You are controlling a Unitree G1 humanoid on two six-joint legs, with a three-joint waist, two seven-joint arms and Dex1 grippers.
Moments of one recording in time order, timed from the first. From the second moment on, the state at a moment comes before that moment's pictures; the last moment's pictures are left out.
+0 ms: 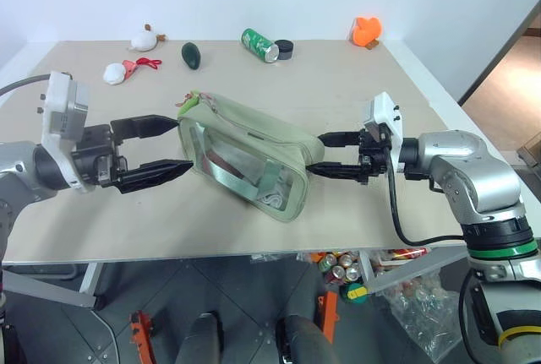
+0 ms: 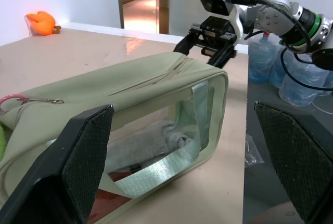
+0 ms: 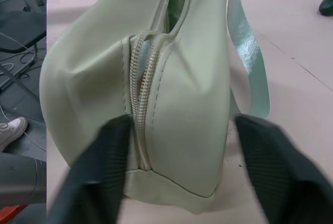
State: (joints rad) left arm -0.39 0.90 0.38 -0.33 -0.95 0.73 -1.05; right arm -0.72 -0.74 0.08 0.02 0.46 0.53 1.17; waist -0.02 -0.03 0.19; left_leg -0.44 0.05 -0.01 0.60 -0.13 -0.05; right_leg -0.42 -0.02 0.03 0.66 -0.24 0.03
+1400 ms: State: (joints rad) left arm -0.30 0.90 0.44 -0.33 -0.96 0.70 -0.99; right arm -1.34 -0.53 0.26 1.07 -0.11 -0.47 1.21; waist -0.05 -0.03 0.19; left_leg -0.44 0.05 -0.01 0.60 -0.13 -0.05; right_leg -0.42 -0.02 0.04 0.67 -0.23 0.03
